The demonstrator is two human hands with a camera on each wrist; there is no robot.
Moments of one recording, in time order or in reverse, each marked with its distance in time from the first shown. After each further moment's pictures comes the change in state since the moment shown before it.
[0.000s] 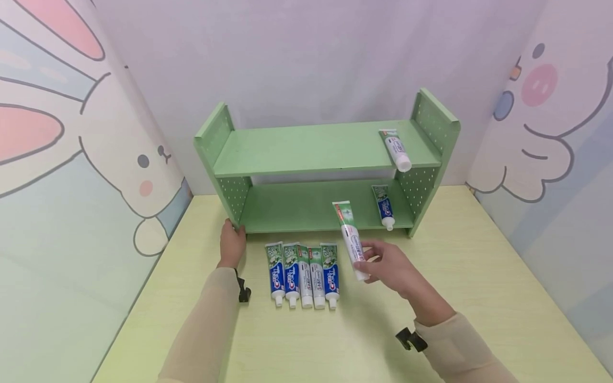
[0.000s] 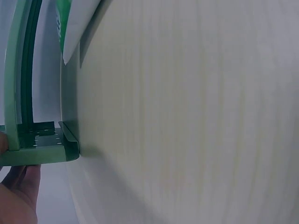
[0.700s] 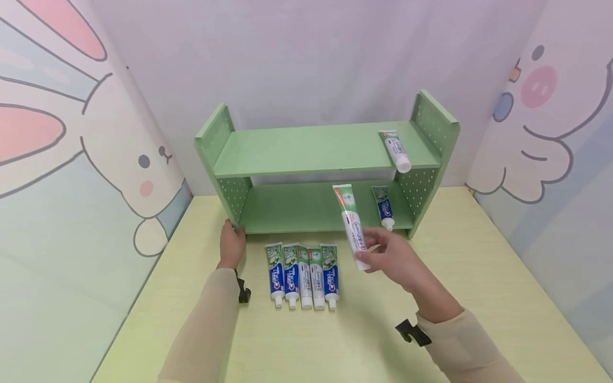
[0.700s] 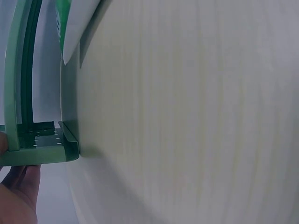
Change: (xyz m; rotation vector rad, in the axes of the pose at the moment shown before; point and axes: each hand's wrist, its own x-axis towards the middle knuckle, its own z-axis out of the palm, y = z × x) left_hand -0.001 0.001 -0.001 -0.010 -0.004 -0.010; right_hand -0.007 -0.027 -0.012 -0.030 0.043 -0.081
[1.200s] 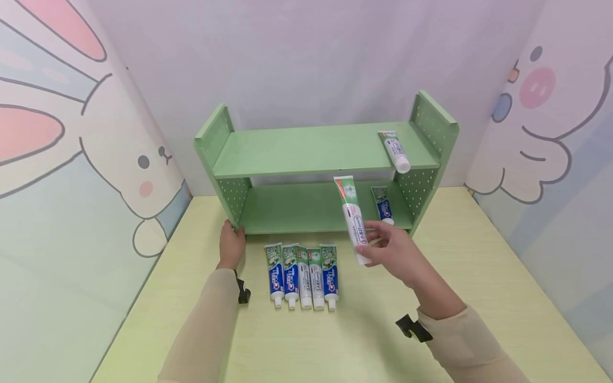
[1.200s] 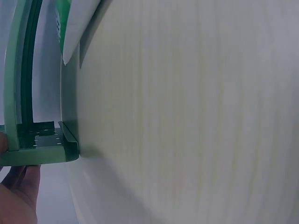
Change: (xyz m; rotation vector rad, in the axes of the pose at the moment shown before) left_hand -0.001 0.003 0.000 0.010 0.007 -0.008; right_hand -0.001 -0.010 -0.007 0.008 0.028 -0.029
